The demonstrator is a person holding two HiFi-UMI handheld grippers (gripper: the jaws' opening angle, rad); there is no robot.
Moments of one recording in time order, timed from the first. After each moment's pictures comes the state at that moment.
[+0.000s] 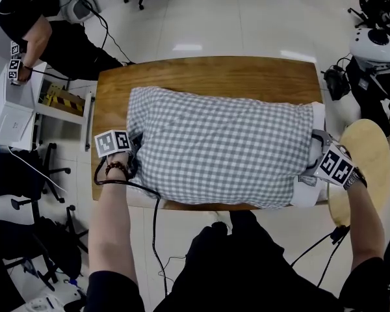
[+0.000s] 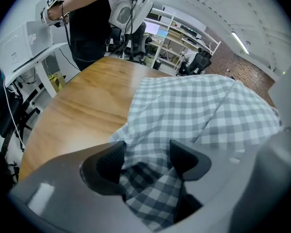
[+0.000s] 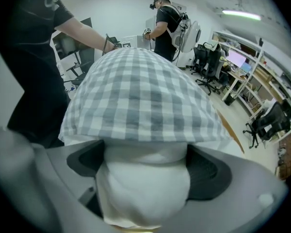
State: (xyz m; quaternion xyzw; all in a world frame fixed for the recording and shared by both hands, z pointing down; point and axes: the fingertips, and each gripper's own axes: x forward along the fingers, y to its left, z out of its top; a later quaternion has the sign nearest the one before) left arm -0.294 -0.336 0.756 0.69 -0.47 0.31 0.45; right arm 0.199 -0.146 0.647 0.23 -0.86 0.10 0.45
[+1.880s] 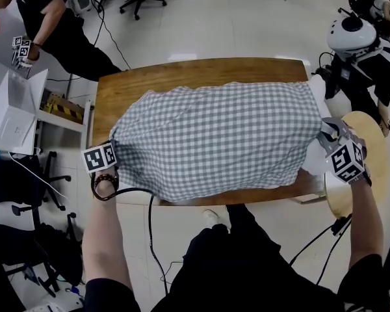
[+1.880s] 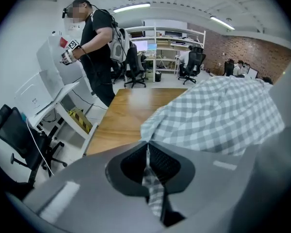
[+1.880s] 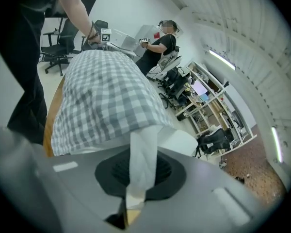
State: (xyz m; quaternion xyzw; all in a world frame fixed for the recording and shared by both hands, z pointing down) left arm -0.367 -0.322 0.674 0.71 -0.55 0.33 0.30; right arm 0.257 -0.174 0.525 0.42 -0.77 -0.10 0.47
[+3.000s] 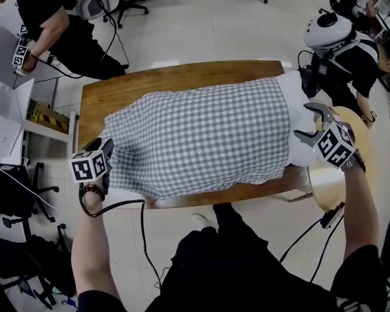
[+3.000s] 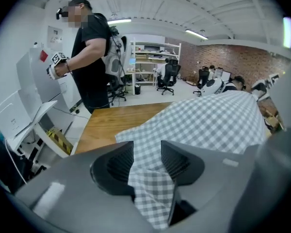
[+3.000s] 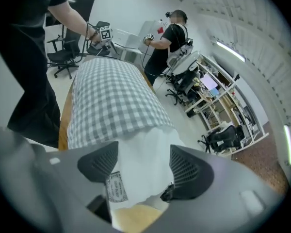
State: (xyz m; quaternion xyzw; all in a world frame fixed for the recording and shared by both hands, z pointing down) left arm -0.305 -0.310 0.609 0.80 -0.47 0.29 0.24; right arm 0.241 -0.161 0.515 0.36 -0.79 -0.05 0.50
